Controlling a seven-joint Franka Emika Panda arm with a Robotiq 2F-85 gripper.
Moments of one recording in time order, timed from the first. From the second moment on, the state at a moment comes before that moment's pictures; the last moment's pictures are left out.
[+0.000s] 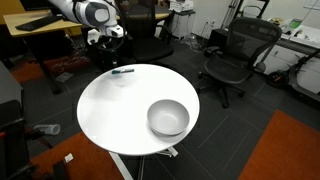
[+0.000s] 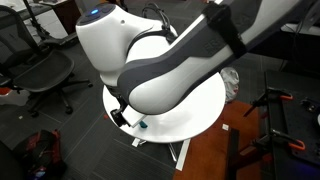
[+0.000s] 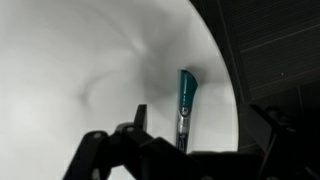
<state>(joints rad) 0.28 0.78 0.05 -1.56 -0.08 2.31 0.73</state>
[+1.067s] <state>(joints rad) 0.28 0.86 0.00 -1.48 -0.04 2.31 0.74</state>
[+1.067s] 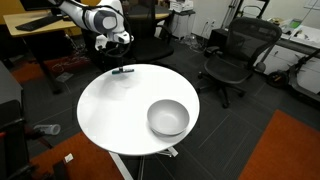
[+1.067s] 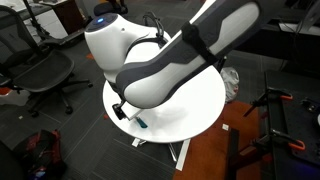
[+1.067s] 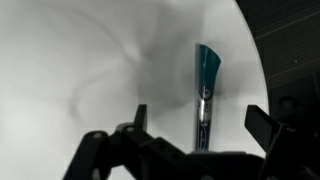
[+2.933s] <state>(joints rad) 0.28 0.93 0.00 -1.40 -0.04 2.31 0.74</state>
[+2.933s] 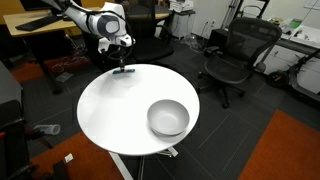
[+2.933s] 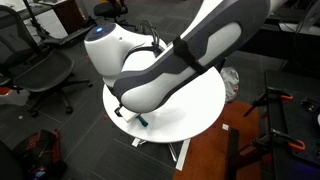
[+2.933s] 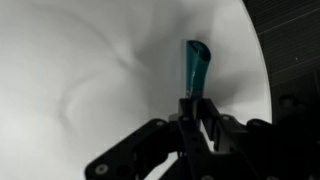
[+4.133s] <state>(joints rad) 0.17 0.54 -0.15 -1.79 -0.04 2.29 0.75</state>
